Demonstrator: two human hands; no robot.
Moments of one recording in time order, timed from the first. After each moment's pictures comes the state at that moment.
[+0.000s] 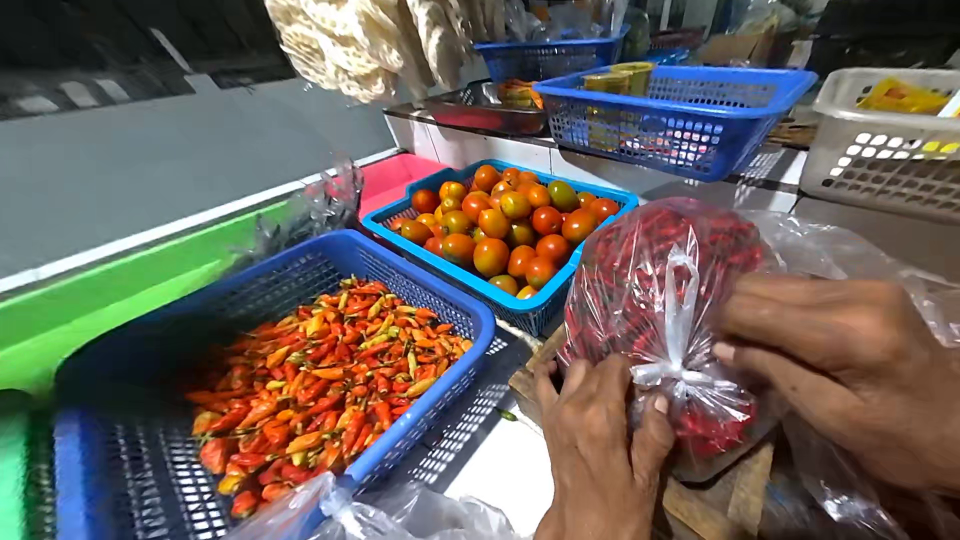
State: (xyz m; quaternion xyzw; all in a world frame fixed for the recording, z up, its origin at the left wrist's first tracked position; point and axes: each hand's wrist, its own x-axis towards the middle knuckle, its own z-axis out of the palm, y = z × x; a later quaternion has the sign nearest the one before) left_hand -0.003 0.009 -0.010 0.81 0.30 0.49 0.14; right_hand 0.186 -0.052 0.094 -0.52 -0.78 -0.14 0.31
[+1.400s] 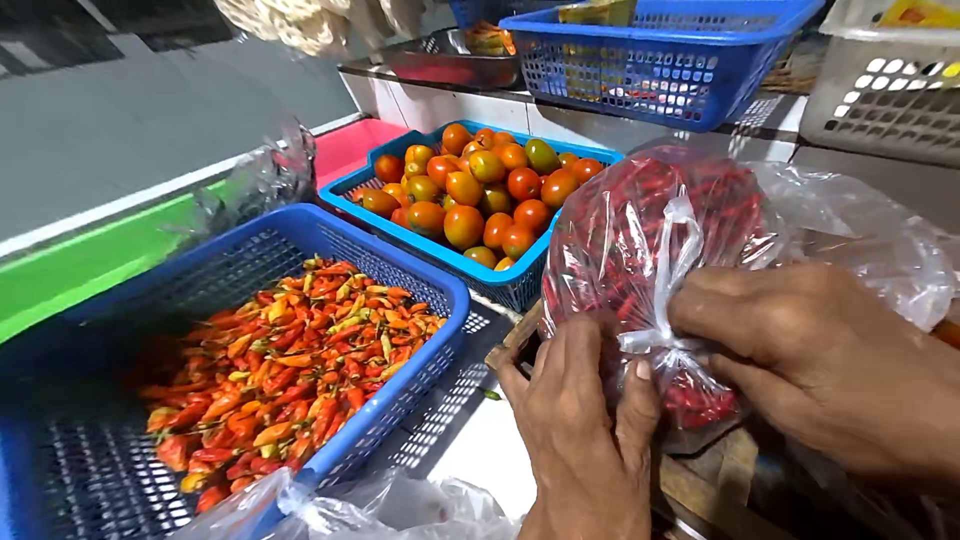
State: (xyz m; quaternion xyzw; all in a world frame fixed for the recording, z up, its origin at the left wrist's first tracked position) left_hand -0.004 -0.001 0.005 0.79 0.34 0.50 0.13; right_hand 0.170 -0.055 0.086 -0.54 -0.81 -0.10 0.21
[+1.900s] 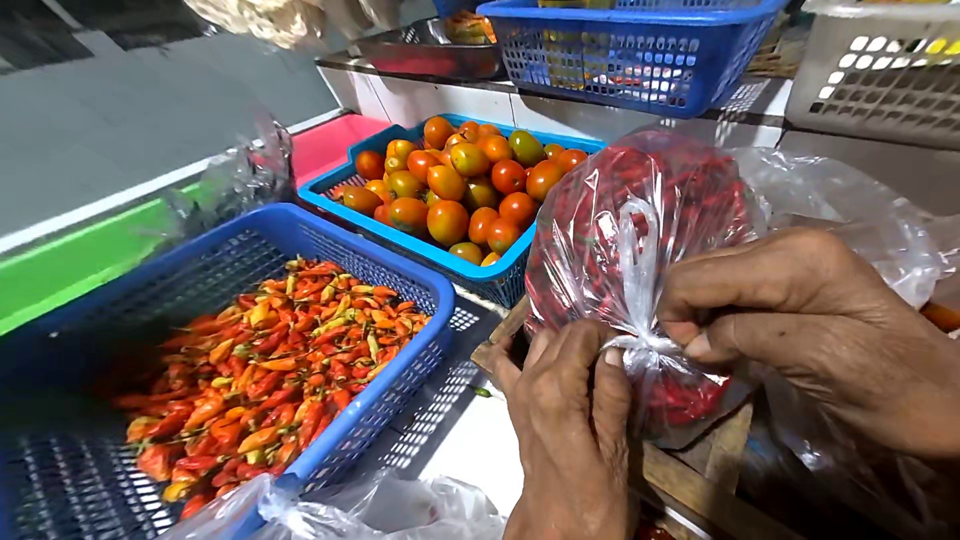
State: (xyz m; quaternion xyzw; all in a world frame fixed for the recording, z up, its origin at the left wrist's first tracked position) left_hand -0.008 0.001 0.008 0.80 0.31 0.48 0.20; right_hand 0.171 -0.053 0.087 -0.50 -0.75 0.17 0.40
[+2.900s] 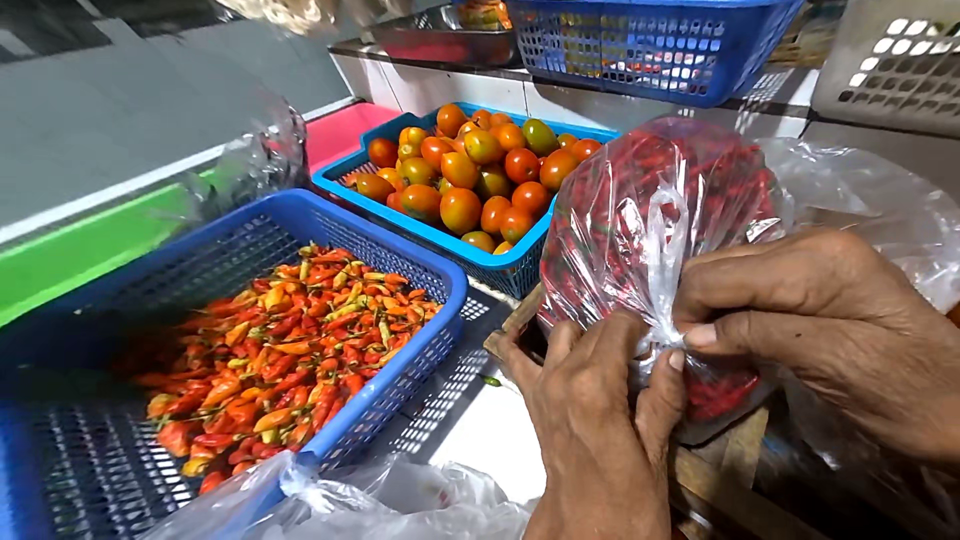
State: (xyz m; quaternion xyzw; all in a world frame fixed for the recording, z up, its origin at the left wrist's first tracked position) left_hand -0.005 -0.009 0.012 0.81 0.34 0.46 0.15; right_hand 0.167 -0.055 0.083 -0.53 -0.75 0.14 0.38
